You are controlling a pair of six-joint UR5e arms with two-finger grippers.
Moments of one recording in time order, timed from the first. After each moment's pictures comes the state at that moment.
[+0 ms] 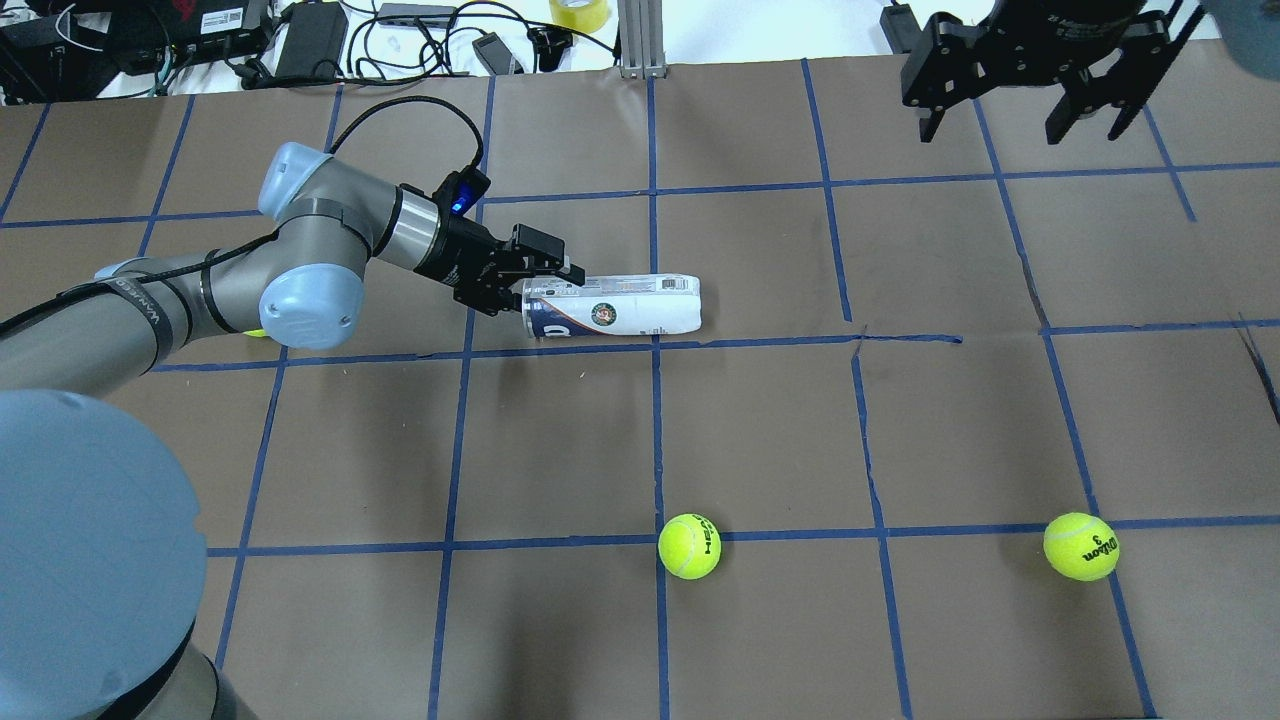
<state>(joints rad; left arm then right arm) -1.48 -2.07 -1.83 -0.96 0.77 0.13 1.55 -1.53 1.43 -1.58 -1.58 0.07</state>
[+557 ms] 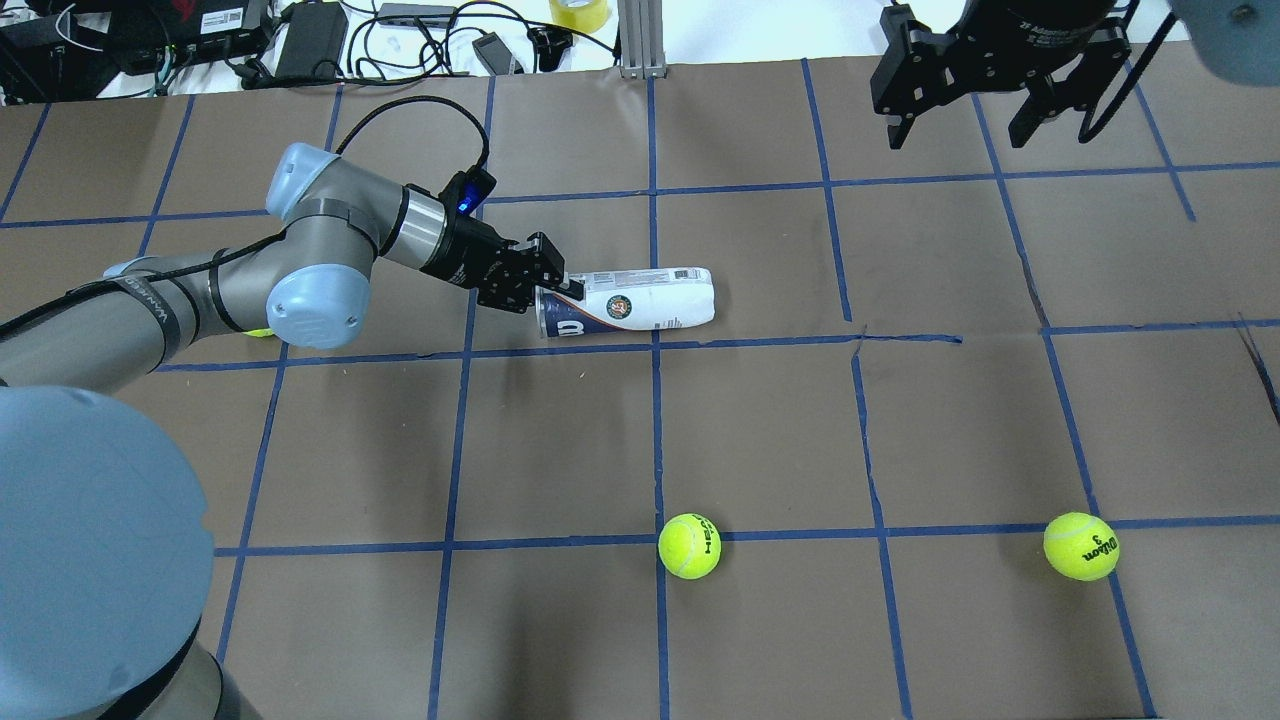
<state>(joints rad) -1.48 -2.07 -1.81 -0.96 0.77 0.06 1.56 -1.52 1.44 -1.58 -1.56 0.01</state>
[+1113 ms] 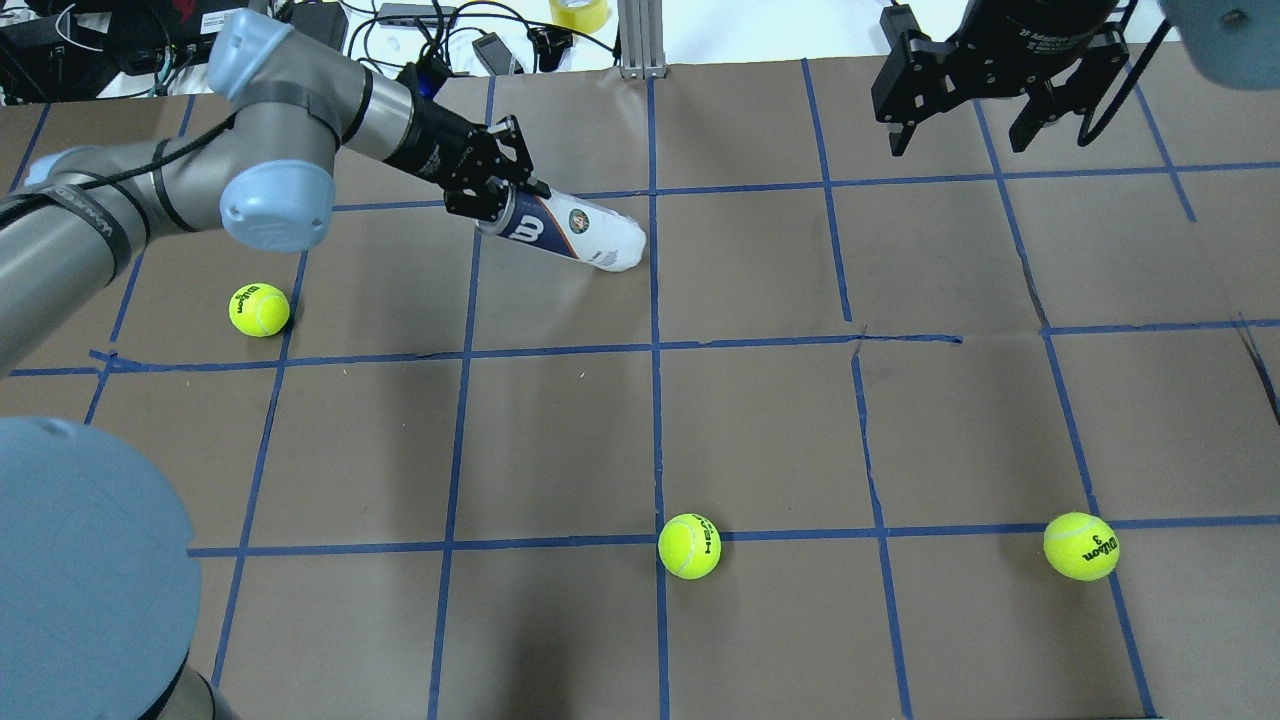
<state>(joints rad) -1.50 -2.03 -1.54 -1.04 0.91 -0.33 1.56 -1.52 1.44 -1.59 -1.56 0.00</state>
